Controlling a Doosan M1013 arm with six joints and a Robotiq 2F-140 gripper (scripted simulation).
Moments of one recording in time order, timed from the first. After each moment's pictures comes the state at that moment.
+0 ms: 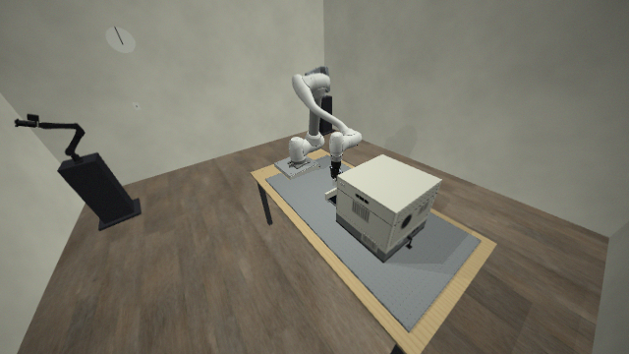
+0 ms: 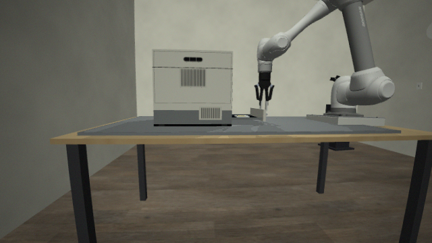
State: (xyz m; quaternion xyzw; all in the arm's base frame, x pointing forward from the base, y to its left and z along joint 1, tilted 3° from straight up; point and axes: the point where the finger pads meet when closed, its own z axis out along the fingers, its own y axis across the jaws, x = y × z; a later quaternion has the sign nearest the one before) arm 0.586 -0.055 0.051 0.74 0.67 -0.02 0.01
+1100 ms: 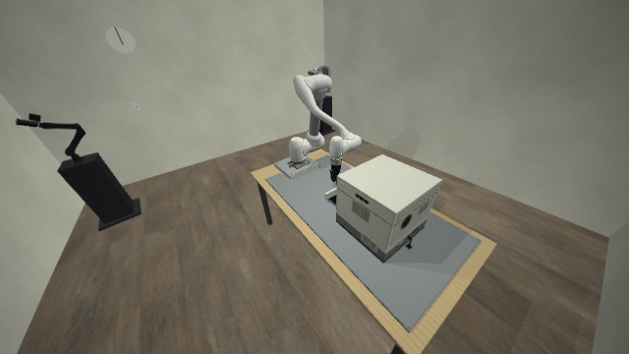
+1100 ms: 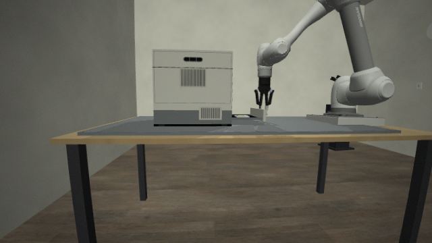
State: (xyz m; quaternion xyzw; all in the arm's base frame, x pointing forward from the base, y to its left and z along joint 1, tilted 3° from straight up) arm 0.585 -0.056 0.021 0.74 0.67 -0.02 0.01
